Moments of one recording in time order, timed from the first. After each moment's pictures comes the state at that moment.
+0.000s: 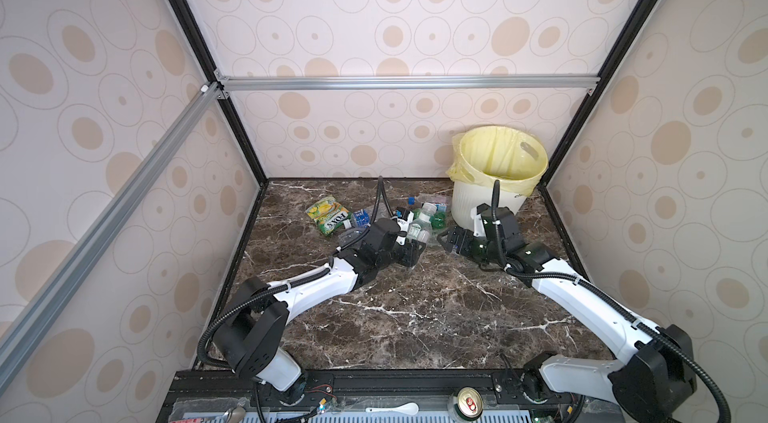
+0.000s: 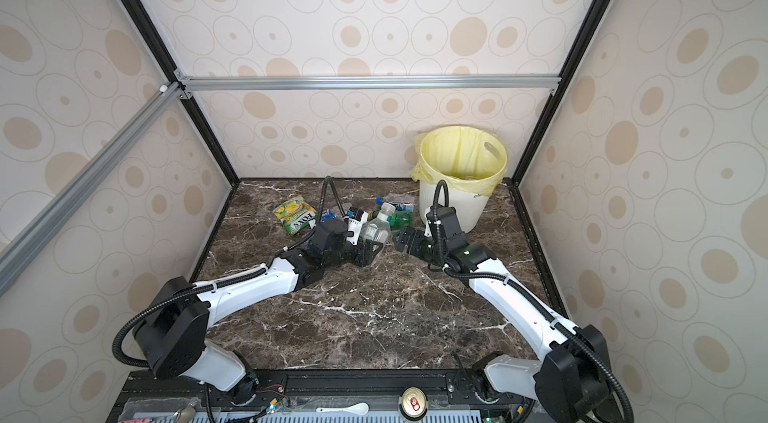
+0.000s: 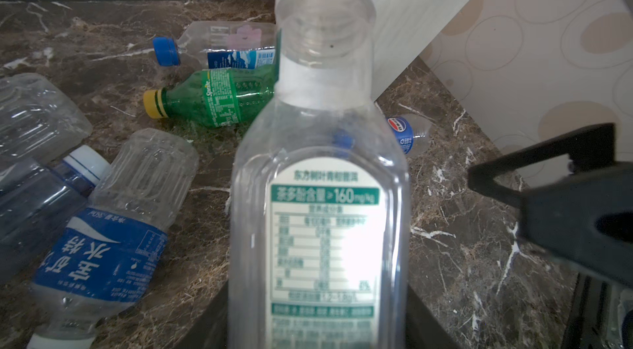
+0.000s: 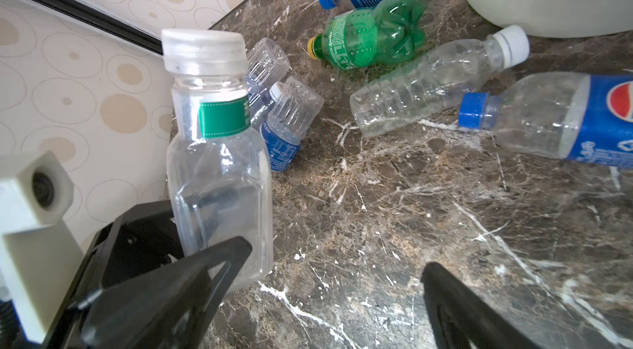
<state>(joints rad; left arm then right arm) -0.74 1.53 0.97 0.05 0.08 -0.36 0.48 1.25 0.99 -0.43 -0.17 0.76</state>
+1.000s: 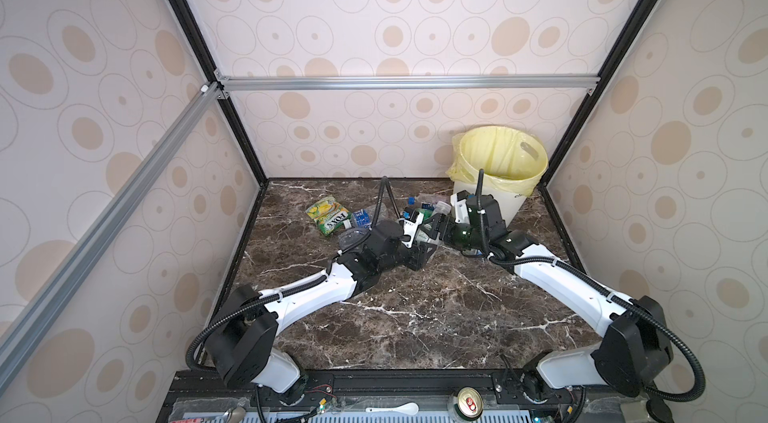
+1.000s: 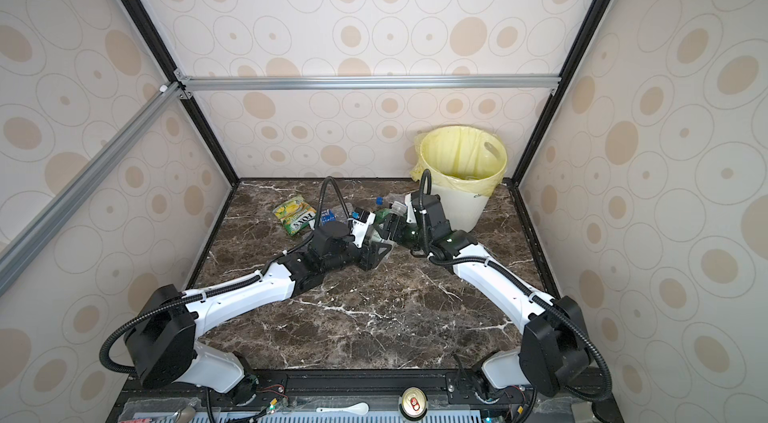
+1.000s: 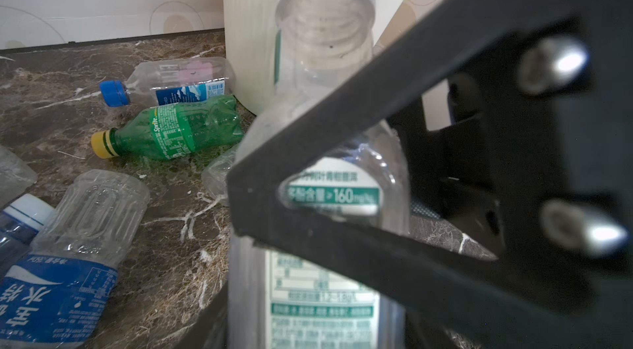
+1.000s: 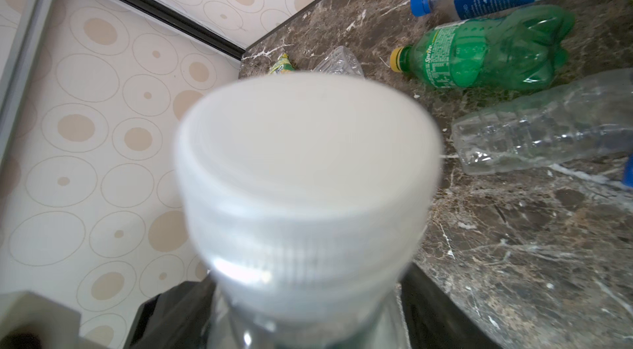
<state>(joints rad) -0.80 1.47 0.97 0.09 0.12 -0.34 0.52 1.39 1.08 -0.25 -0.28 0.80</state>
